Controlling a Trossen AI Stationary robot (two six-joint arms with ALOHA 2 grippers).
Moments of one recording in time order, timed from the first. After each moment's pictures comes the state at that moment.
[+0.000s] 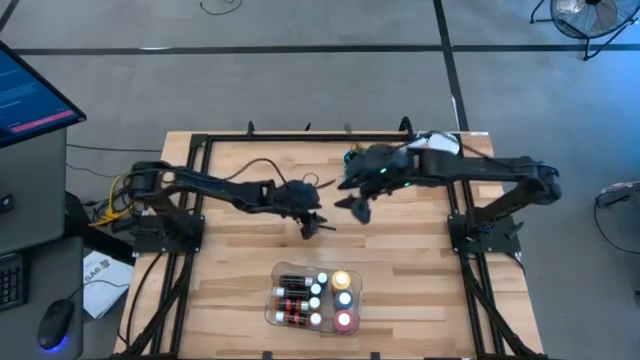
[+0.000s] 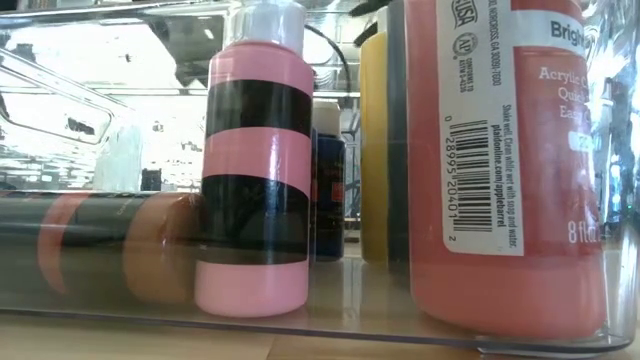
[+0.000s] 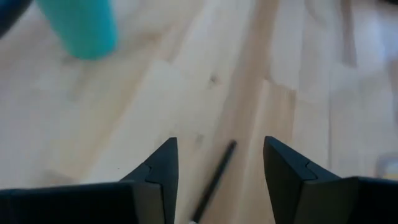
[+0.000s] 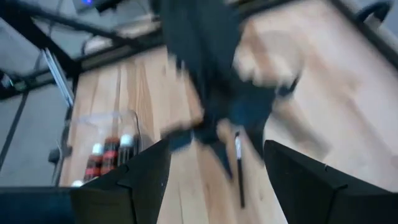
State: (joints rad) left arm 0.08 1.68 0.90 0.09 -0.07 -0.27; right arm -0.06 1.44 1.35 -0.56 -0.08 0.25
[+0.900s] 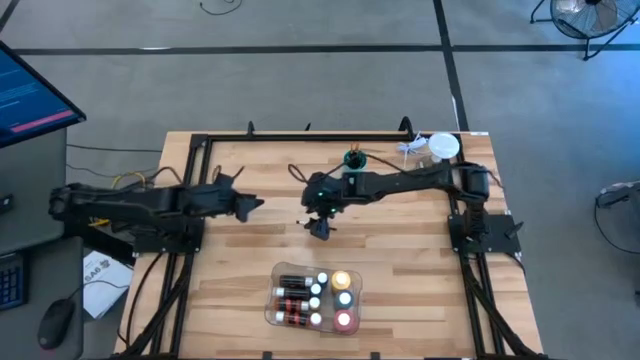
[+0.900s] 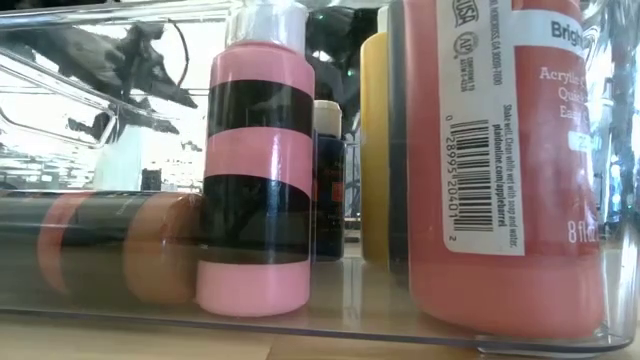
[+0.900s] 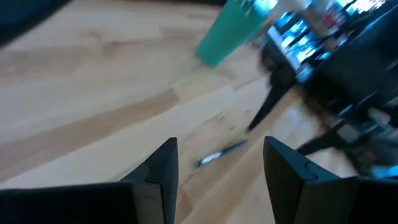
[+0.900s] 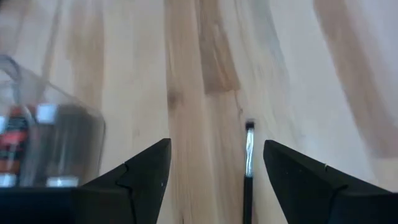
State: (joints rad) left arm 0.02 0.61 0.37 -0.26 -0.39 -0.92; right arm -0.08 1.97 1.42 -0.32 -0.19 0.15
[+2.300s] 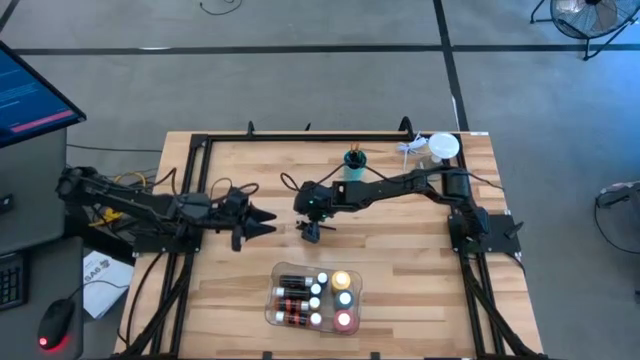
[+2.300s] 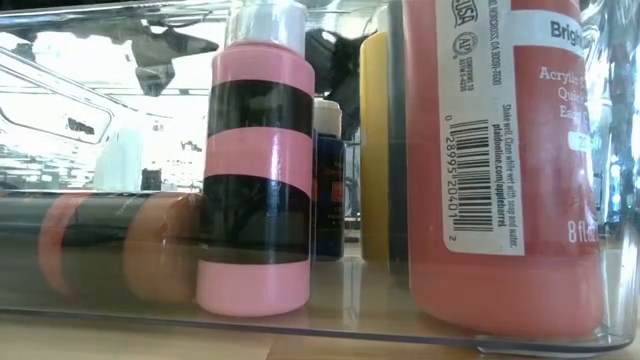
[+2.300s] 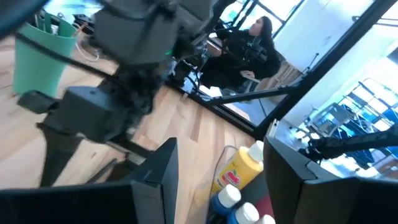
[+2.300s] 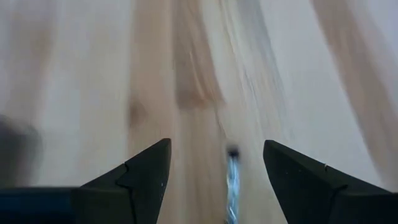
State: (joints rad) left arm -0.21 0.76 0.37 0.28 -0.24 -0.61; right arm -0.08 2.13 1.45 -0.16 -0.10 0.10
